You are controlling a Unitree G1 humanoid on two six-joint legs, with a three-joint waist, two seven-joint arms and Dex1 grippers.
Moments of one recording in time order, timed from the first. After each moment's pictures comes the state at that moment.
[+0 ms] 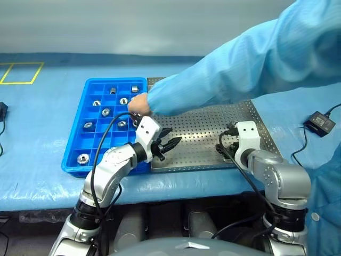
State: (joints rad) left arm -0.21 0.28 -0.25 -0.37 -0.31 0.62 -0.51; right arm -0.22 -0.25 -0.19 -0.53 0.12 1.47 0.20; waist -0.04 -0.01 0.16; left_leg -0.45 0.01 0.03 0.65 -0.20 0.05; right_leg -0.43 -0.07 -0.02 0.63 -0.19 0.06
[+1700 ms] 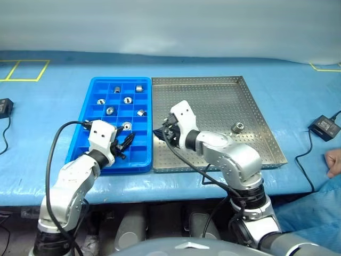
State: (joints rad) left arm 0.07 0.41 0.07 -0.62 -0.32 0.69 -0.34; right arm -0.47 -0.12 0.28 -0.40 0.29 1.07 0.35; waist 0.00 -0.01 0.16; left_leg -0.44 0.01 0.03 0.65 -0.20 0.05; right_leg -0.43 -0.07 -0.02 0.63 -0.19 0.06
